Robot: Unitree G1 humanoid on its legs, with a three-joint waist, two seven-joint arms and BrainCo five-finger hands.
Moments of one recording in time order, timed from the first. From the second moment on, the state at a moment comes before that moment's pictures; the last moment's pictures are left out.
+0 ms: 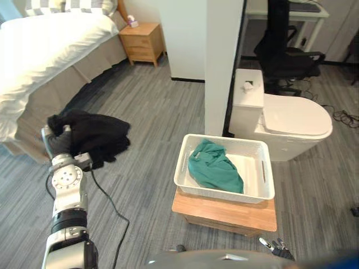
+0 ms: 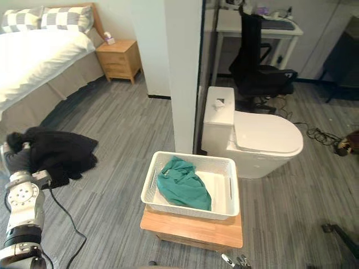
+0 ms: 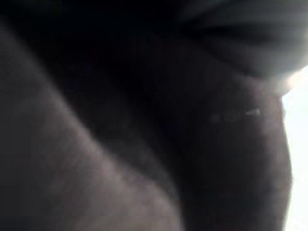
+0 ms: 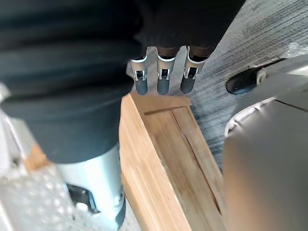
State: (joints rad) left arm -0.22 0.46 0.34 0.51 -0.18 -0.37 0.16; right arm 0.19 -0.03 -0.58 1.06 0.11 -0.20 0.20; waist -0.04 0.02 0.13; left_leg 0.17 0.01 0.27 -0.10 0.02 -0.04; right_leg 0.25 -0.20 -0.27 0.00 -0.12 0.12
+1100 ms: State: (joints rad) left arm -0.34 0.34 -0.08 0.48 -0.22 -0.09 -0.15; right arm 0.29 -0.02 -0.44 1.02 0.07 -0.20 0.15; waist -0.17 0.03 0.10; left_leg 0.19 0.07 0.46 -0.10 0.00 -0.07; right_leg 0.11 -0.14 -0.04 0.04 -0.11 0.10
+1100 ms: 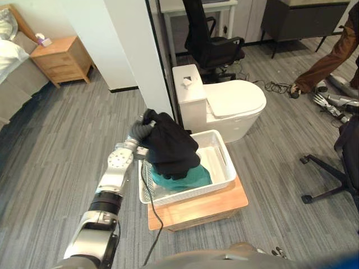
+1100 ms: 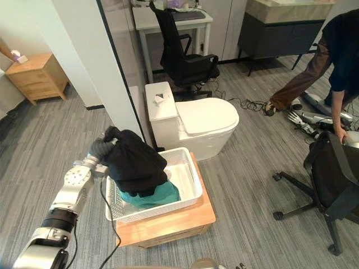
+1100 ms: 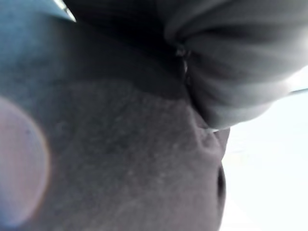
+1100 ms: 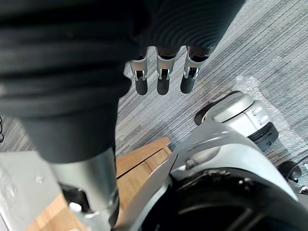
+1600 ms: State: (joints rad) left arm -0.33 0.20 -0.19 0.54 -0.10 -0.03 0.02; right arm 0.22 -0.09 -0.42 0.99 0.07 -0.19 0.15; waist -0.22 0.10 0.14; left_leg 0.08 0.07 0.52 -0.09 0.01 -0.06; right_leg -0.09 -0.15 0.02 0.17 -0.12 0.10
